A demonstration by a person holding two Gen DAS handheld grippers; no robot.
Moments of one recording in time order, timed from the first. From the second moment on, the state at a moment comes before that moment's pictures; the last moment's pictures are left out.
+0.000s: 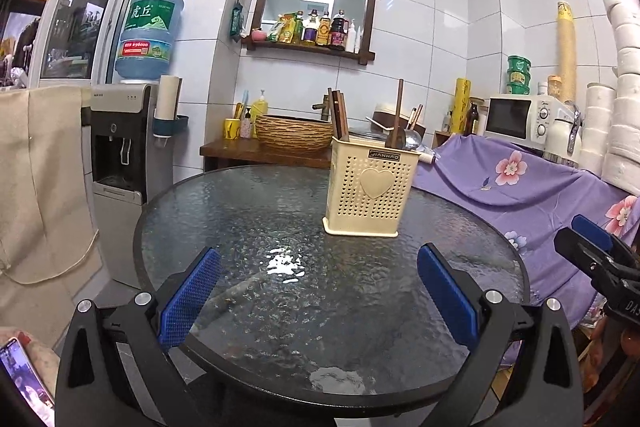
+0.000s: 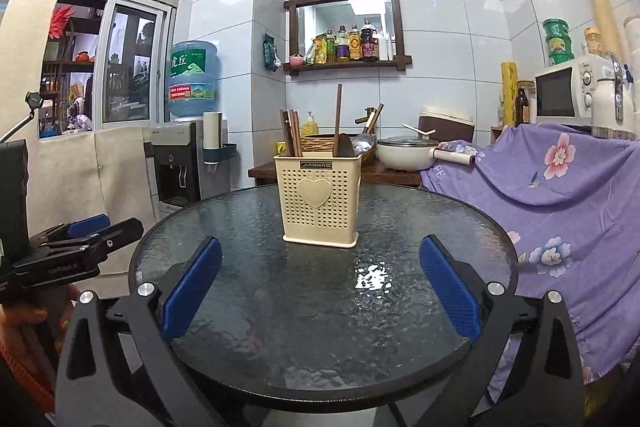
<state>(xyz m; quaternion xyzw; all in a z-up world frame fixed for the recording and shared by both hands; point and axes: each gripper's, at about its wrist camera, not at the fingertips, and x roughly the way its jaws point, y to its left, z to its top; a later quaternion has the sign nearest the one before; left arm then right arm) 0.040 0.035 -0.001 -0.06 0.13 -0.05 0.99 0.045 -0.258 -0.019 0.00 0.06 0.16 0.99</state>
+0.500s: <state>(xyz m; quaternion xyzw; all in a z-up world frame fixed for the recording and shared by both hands) 0.044 0.031 0.001 -0.05 0.14 -0.05 0.99 0.049 -0.257 -0.019 0.01 0.06 0.16 0.98</state>
